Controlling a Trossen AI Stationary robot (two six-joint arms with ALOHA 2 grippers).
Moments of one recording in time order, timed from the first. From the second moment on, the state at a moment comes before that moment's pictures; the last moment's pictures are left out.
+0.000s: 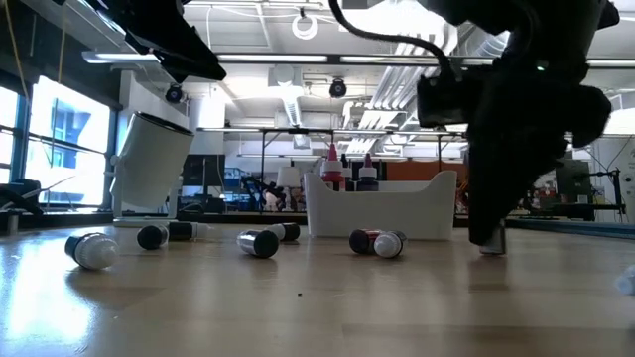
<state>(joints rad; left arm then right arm) -0.20 1.00 0.70 -0.23 -0.18 -0.16 0.39 1.75 0.97 -0.45 0.19 0.76</state>
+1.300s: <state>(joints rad) -0.20 1.00 0.70 -0.23 -0.20 -0.16 -0.18 1.70 0.97 -0.32 0.32 0.39</state>
